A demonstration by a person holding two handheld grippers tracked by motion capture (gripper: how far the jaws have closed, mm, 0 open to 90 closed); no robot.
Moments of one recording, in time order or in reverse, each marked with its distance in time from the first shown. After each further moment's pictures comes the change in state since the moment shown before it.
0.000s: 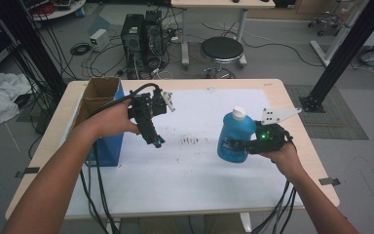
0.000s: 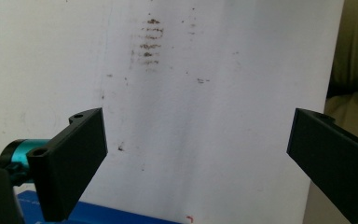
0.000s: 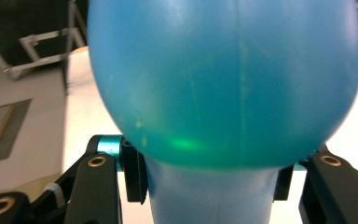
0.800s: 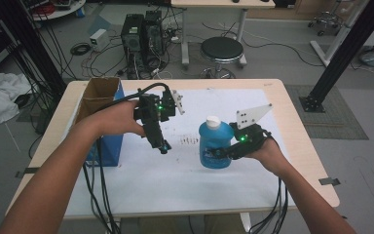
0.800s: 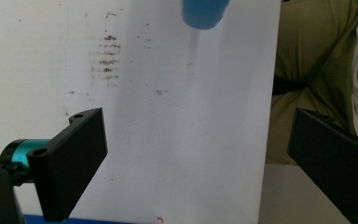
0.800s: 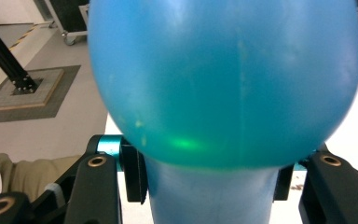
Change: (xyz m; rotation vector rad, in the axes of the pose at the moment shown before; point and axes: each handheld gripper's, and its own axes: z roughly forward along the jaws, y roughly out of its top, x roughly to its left) left arm -0.020 0.024 -0.014 0.017 -0.117 0.039; right arm 0.017 0.026 0.048 0.082 0.210 -0.120
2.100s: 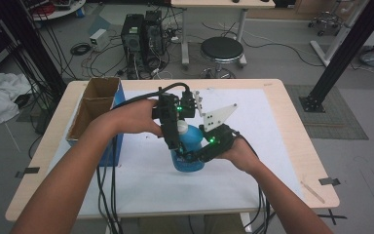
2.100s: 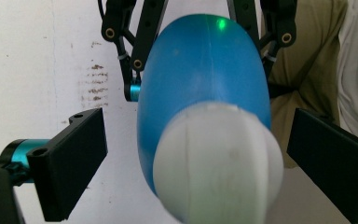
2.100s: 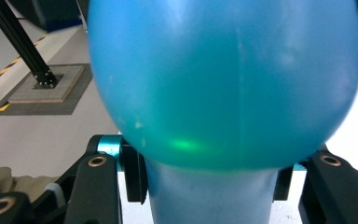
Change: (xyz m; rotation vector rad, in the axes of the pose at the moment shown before) left arm -0.010 0.040 0.004 0.029 -0.028 0.060; right arm 0.005 0.030 0.068 0.001 0.097 -0.050
